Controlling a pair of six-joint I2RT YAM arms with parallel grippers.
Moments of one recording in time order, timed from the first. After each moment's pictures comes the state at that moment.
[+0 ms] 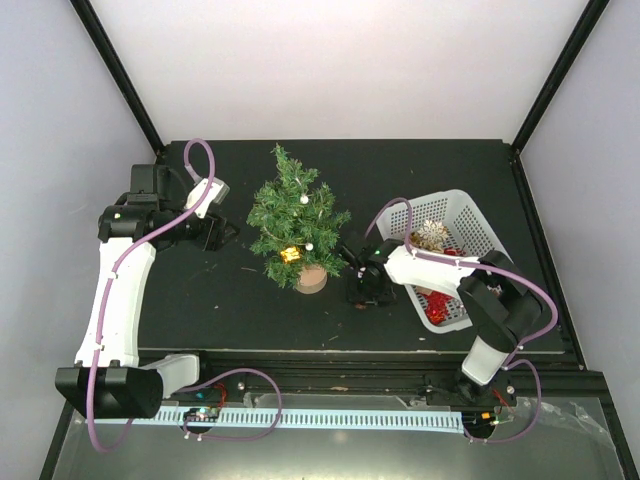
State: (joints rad) left arm 0.04 1.17 1.33 -1.14 0.53 0.41; right arm 0.82 1.70 1.02 -0.74 -0.06 0.76
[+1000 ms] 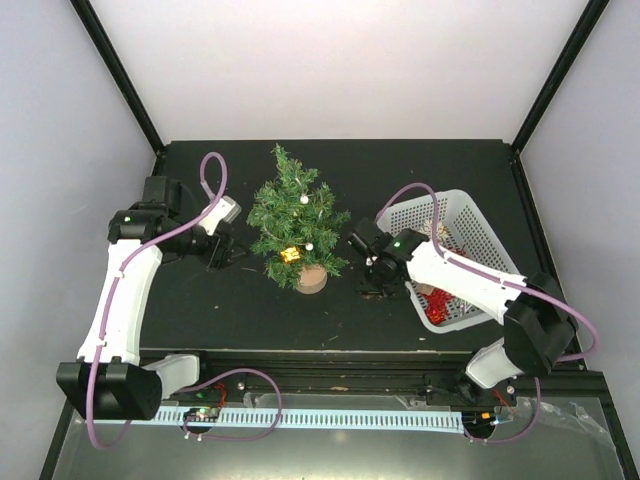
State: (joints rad) left arm 0.03 1.16 1.25 -1.22 0.66 0.52; right arm 0.82 1.51 1.09 -0.90 -0.01 0.76
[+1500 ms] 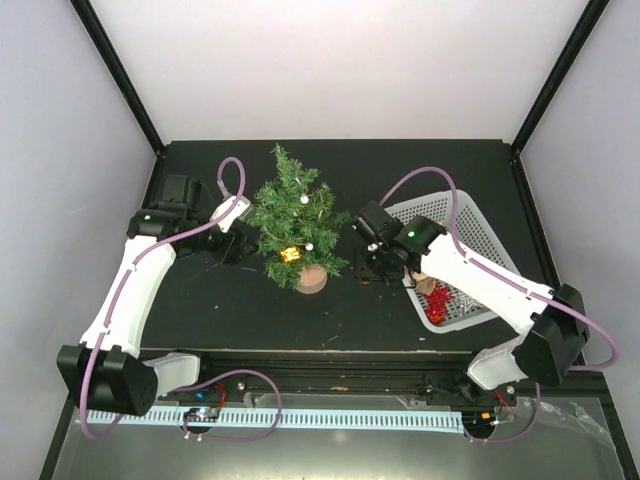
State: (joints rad) left arm -0.09 1.18 1.17 -1.06 0.55 0.46; right arm 0.82 1.45 1.25 -1.01 0.00 0.77
